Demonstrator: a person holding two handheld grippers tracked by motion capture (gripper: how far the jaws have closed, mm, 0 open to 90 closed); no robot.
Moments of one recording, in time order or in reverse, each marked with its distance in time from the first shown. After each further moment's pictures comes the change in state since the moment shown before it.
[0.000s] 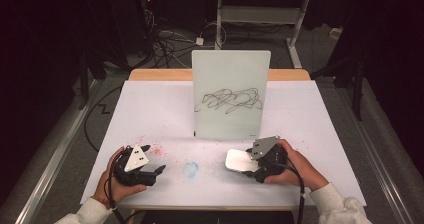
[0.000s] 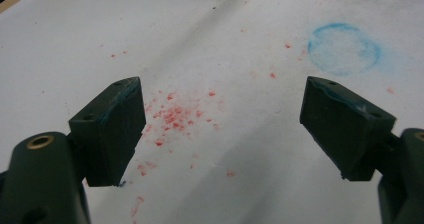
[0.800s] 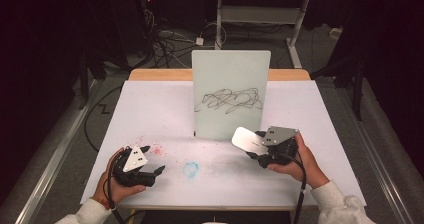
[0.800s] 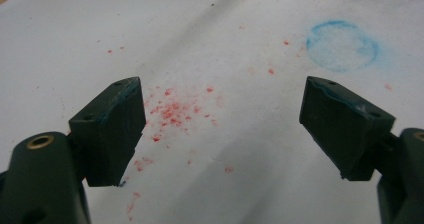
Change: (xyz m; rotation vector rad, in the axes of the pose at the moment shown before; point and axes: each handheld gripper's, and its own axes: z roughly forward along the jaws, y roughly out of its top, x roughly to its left) left arm 0.000 -0.005 -0.001 0.003 -0.014 -0.024; right arm -0.018 -0.007 -0.021 -0.175 -0.221 0.119
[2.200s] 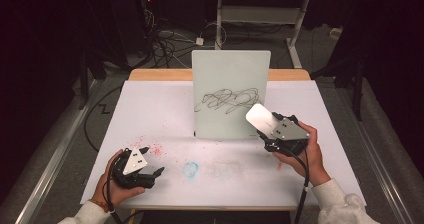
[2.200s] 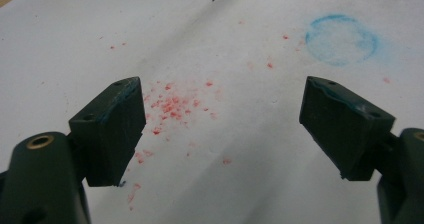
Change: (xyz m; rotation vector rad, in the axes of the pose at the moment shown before) left arm -0.004 -0.001 -0.003 0.004 0.019 0.006; right arm -0.012 0.001 -0.015 -0.086 -0.422 -0.007
